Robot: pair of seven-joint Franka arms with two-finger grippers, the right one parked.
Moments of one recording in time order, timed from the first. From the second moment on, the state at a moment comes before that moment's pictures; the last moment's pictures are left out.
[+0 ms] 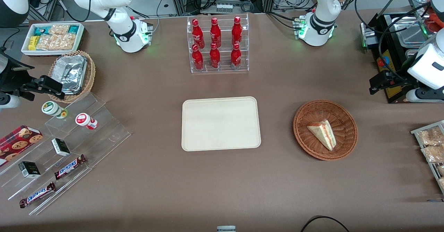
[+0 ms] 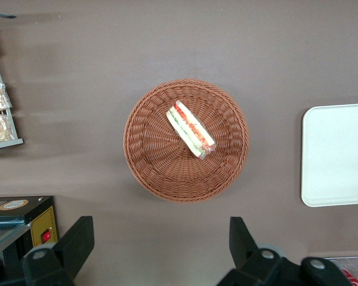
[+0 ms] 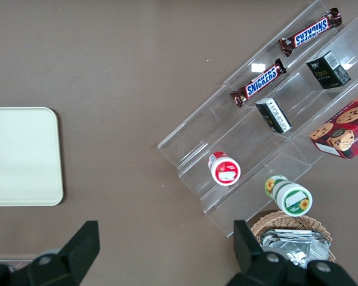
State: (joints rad) arm -0.07 0.05 0.01 -1.53 0.00 1.58 -0.03
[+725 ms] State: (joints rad) arm -0.08 0.07 0.01 -1.65 0.00 1.64 -0.04
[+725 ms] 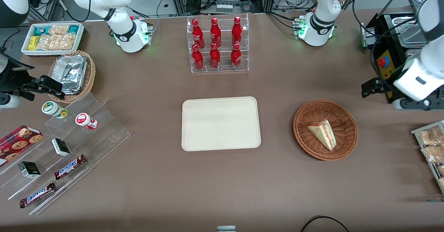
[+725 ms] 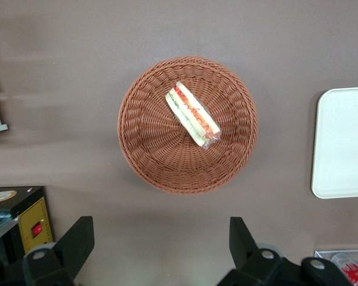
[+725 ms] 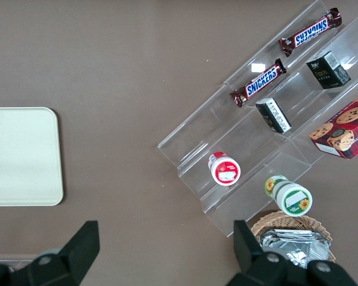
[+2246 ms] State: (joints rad) arm -0.08 0.23 -0.06 -2.18 0.02 2.42 -0.63
